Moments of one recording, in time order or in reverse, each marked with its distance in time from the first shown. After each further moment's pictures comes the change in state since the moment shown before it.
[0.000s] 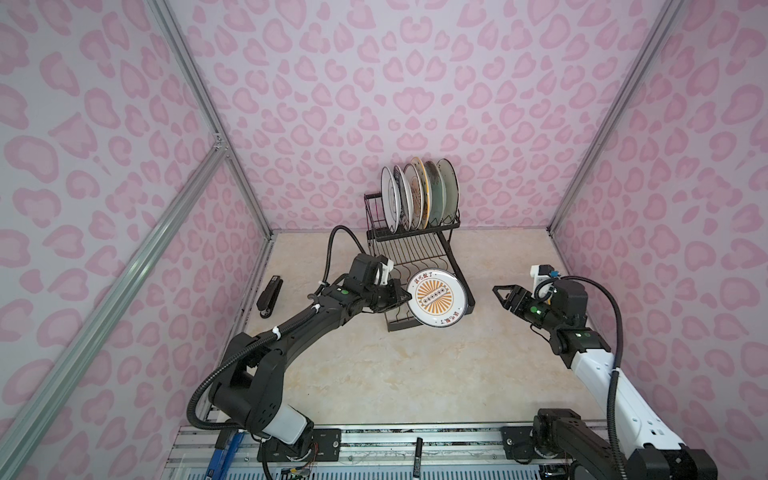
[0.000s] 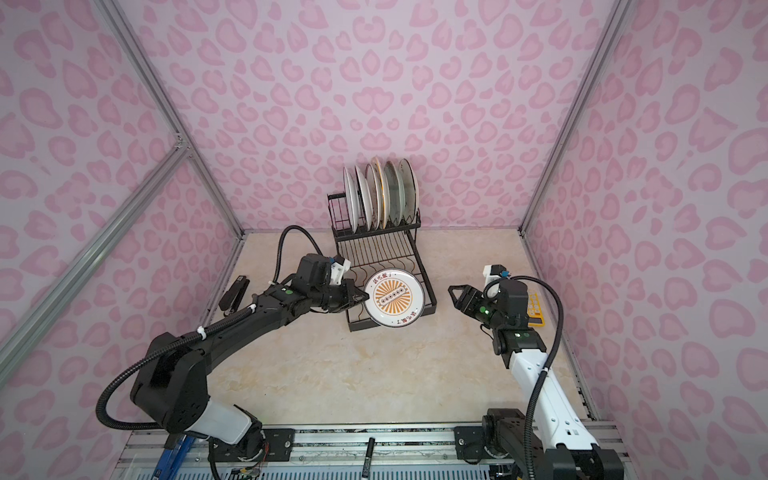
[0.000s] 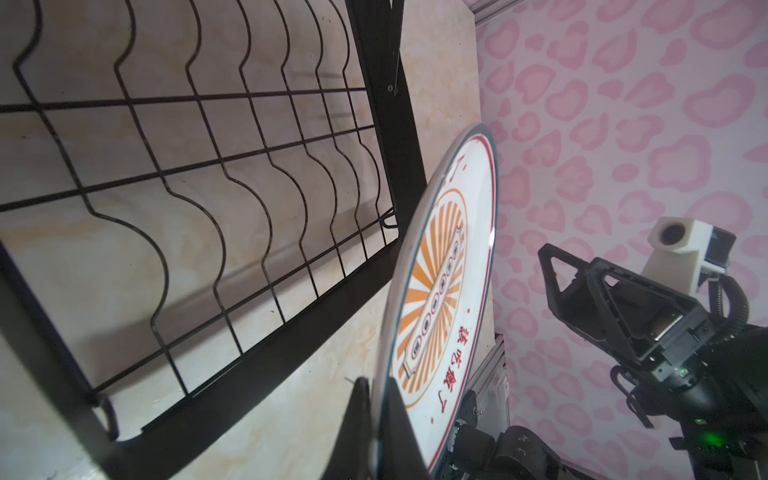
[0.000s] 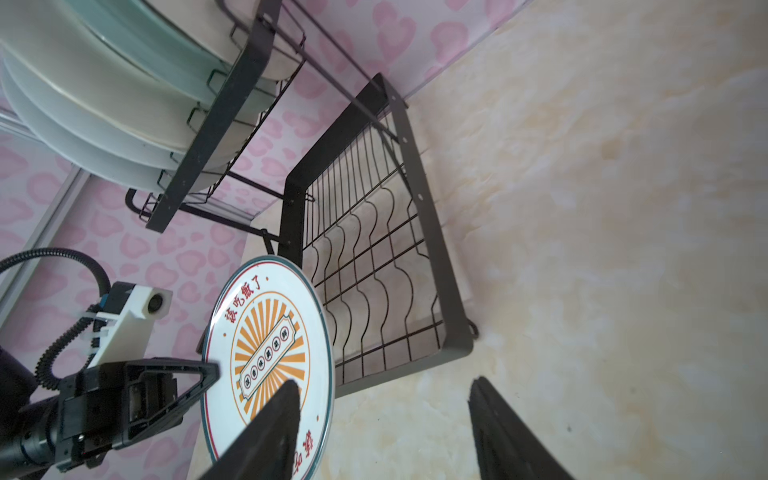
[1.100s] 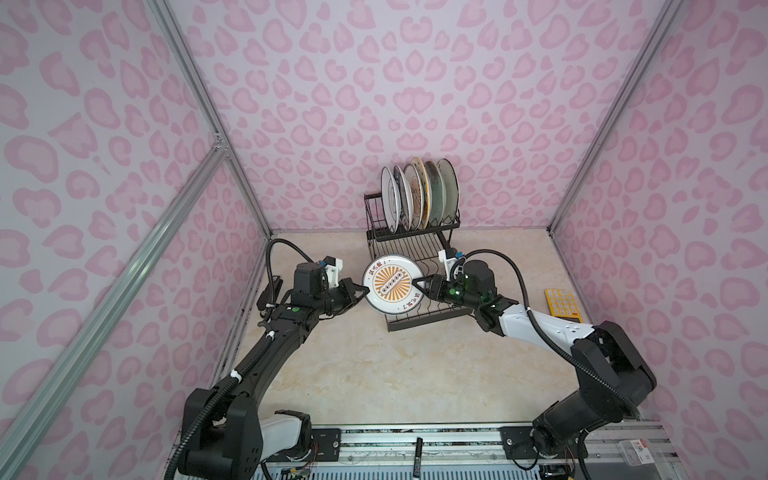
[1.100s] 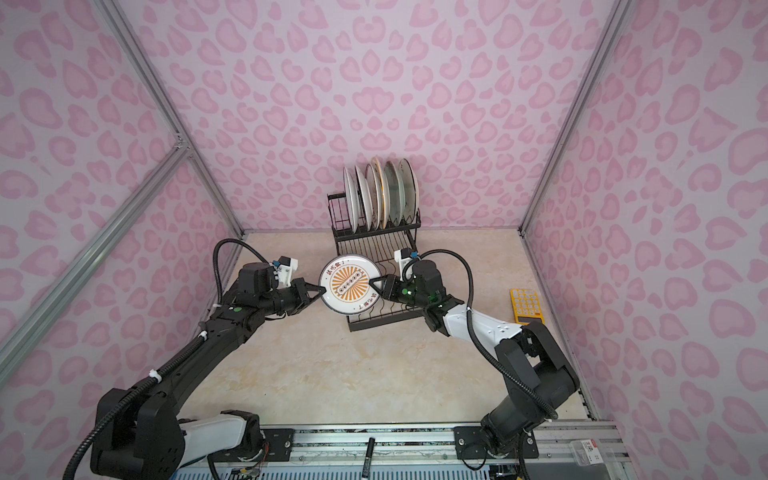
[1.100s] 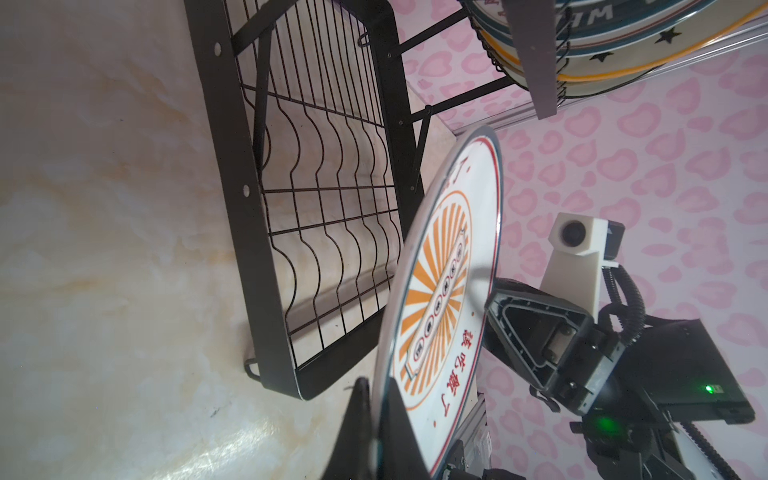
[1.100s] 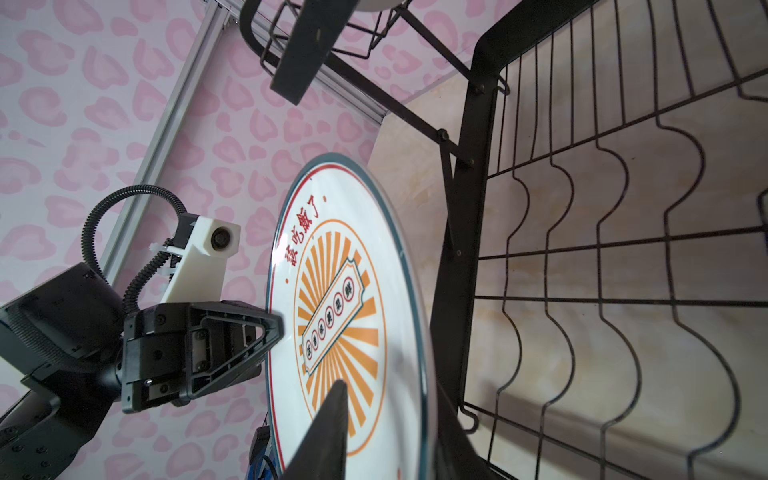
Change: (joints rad) left arm 0.325 -0.261 -0.230 0.057 0.119 0.012; right arm 0.525 0.569 0.267 0.485 0.021 0.222
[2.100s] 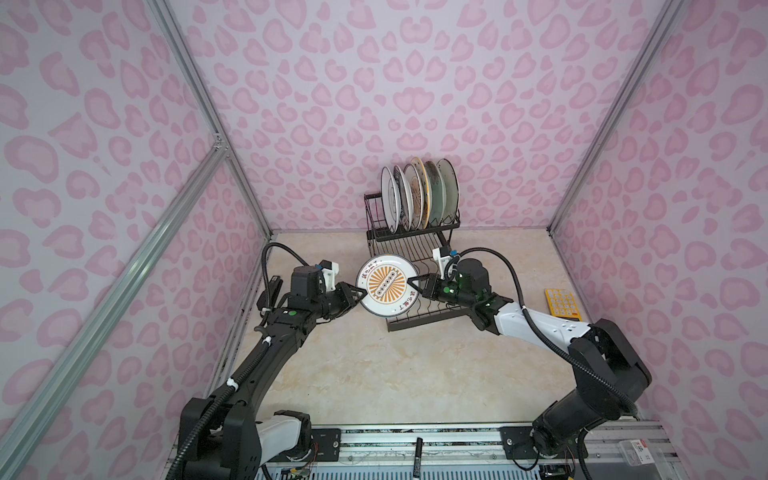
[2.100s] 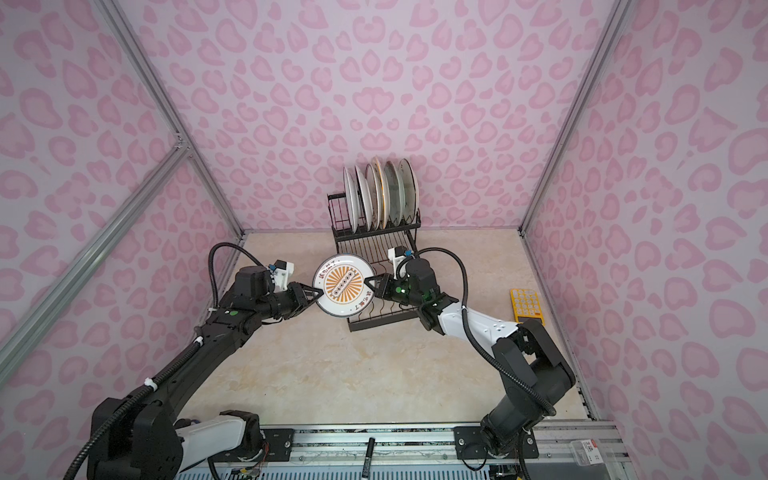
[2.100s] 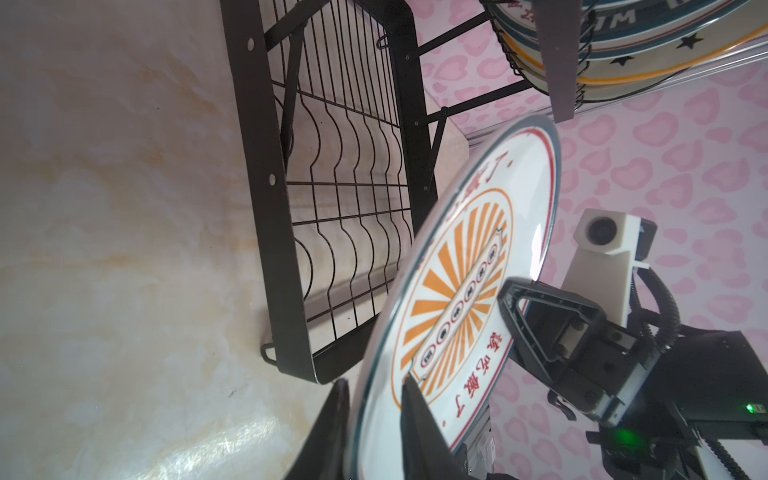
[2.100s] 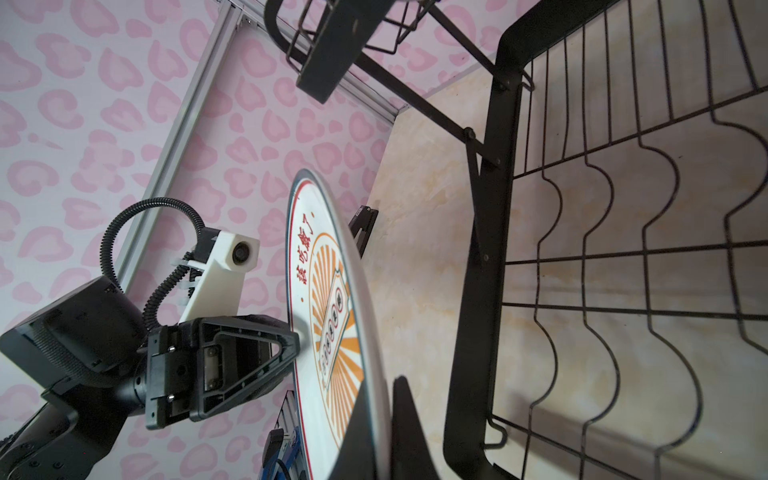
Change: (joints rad) left arm 0.016 -0.045 -0.014 -0.049 -0.027 0.001; right arm 0.031 0.011 0.038 -0.002 0.014 0.020
